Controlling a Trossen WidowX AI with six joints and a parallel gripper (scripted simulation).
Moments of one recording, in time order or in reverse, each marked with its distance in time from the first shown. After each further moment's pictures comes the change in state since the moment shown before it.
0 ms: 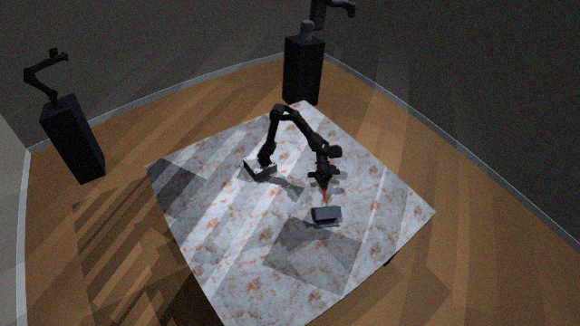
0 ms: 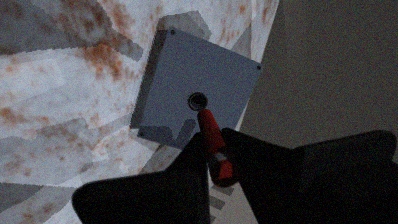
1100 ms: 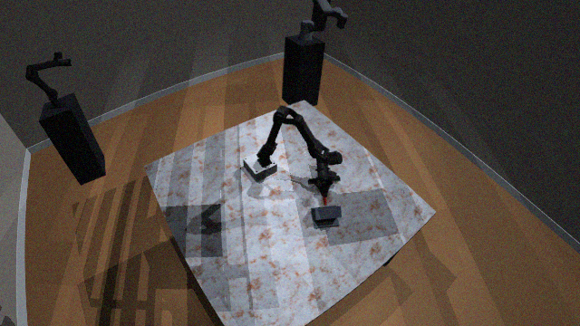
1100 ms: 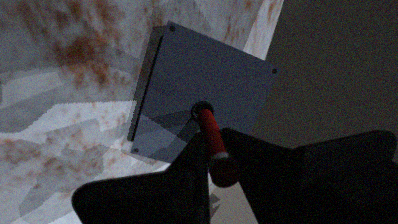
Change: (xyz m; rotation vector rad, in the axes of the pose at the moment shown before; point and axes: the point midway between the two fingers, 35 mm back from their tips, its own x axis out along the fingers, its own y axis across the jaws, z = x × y) arm 0.033 0.002 0.001 0.003 0.003 -0.013
